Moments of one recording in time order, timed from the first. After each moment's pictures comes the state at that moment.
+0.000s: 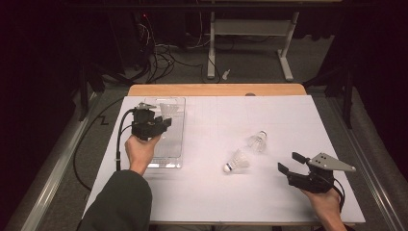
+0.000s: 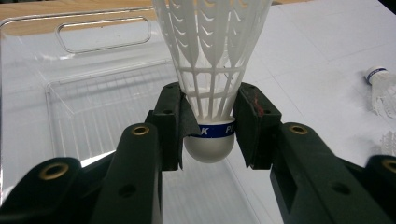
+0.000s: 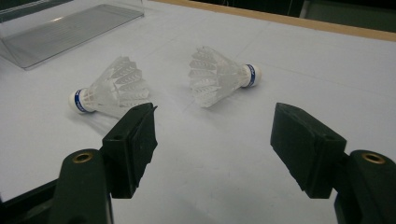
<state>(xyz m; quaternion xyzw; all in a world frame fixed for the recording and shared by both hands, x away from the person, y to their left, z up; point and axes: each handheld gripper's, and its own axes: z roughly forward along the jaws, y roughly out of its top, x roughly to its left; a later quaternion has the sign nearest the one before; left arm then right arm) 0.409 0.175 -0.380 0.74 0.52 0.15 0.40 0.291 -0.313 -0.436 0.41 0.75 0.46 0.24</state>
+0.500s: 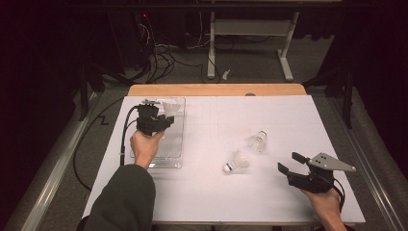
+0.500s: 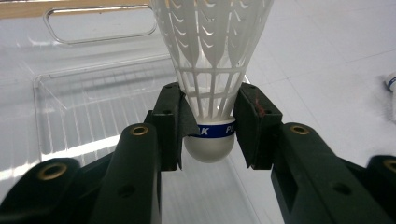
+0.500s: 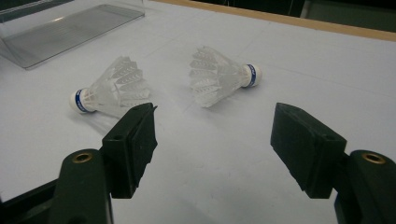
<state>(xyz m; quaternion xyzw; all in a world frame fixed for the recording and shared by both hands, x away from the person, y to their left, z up) 0.433 0.171 -0.391 0.74 0.54 0.13 0.38 0.291 -0.313 -0.436 0.41 0.75 0.47 0.24</state>
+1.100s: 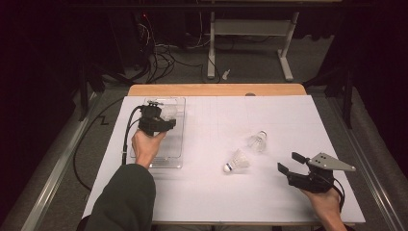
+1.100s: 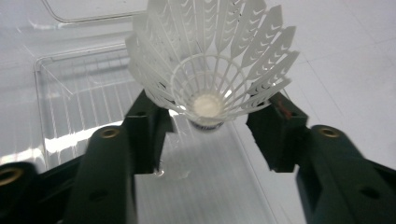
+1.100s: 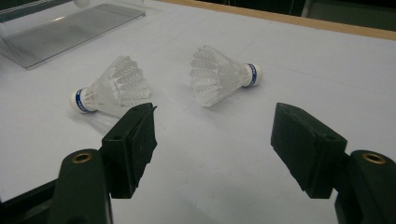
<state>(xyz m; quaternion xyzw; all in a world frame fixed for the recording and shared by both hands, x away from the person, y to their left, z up) 0.439 0.167 -0.397 0.75 0.55 0.13 0.34 0.292 -0.313 -0.436 0.41 0.75 0.47 0.24</state>
